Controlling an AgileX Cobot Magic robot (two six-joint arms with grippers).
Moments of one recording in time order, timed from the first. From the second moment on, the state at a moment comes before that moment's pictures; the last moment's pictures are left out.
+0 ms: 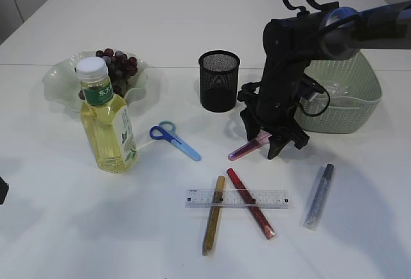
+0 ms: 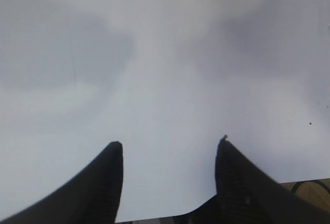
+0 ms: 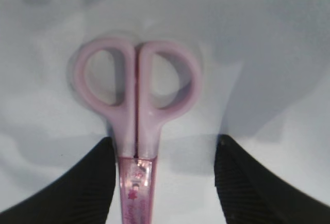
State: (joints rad) left arm -0.17 1.21 -0.76 -0.17 0.90 -0.13; right arm 0.33 2.30 -1.76 0.05 1.01 1.24
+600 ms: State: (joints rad) left arm -0.17 1.21 -0.76 -0.17 0.89 -0.13; right arm 0.33 2.31 -1.77 0.06 1.01 1.24
